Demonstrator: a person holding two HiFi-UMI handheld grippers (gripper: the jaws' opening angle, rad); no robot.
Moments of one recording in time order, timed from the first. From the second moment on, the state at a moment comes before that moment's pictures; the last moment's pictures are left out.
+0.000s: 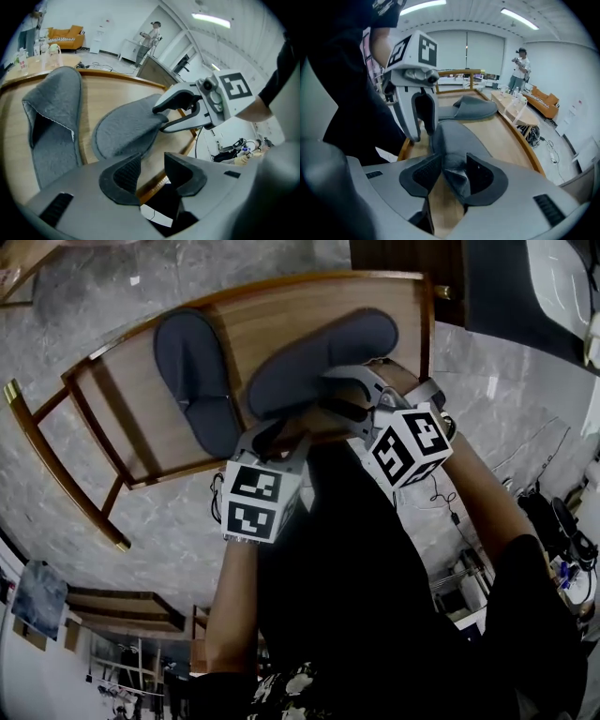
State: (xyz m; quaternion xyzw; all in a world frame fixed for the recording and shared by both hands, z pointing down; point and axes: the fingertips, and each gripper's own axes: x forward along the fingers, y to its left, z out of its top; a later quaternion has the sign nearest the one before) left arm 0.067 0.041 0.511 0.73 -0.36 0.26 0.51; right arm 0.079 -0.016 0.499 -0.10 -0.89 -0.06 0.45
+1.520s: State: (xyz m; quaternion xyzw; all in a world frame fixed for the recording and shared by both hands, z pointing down) left arm -0.030 -0.094 0.469 0.77 -0.45 0.22 0.39; right arm 0.007 -0.056 0.455 0.18 -0.89 0.33 0.24
